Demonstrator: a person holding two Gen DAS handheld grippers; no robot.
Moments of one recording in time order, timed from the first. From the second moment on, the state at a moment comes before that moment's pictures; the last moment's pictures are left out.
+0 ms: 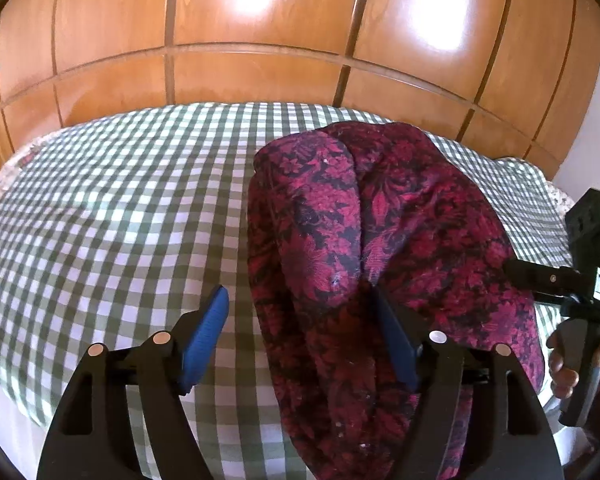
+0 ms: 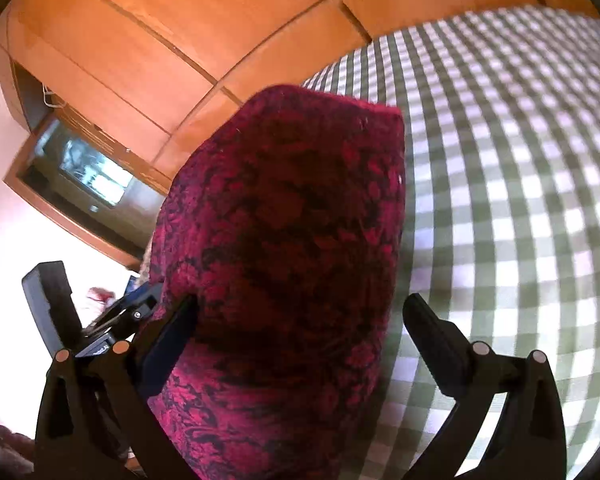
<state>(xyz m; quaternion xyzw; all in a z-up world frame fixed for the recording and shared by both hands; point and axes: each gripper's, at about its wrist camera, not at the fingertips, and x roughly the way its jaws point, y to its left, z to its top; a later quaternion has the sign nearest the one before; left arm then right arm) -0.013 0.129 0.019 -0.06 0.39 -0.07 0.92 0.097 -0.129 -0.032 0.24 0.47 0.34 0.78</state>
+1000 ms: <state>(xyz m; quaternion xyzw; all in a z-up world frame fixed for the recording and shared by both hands) 0.068 0.091 -0.018 -0.29 0.41 -0.37 0.78 0.066 -0.240 -0.023 0.30 0.40 0.40 0.77</state>
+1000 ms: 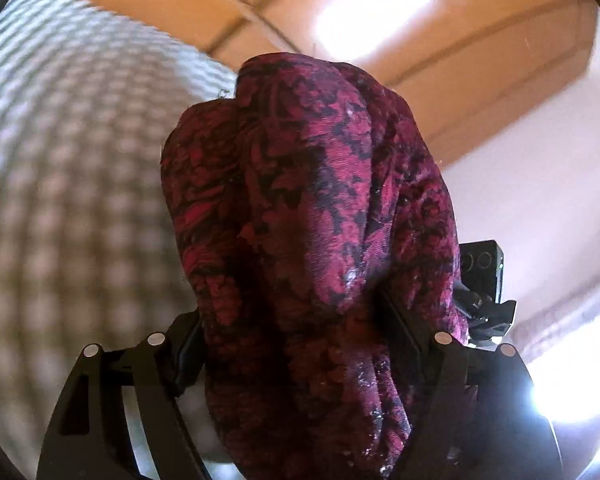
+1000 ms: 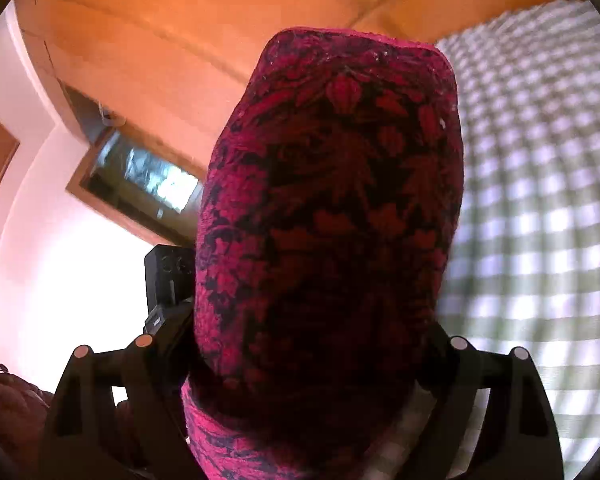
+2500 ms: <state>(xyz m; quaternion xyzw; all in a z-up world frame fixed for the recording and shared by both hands) 0.129 -0.135 0.026 -0.02 0.39 -0.20 0.90 0.109 -0.339 0.027 0.11 0.36 -0.04 0.93</state>
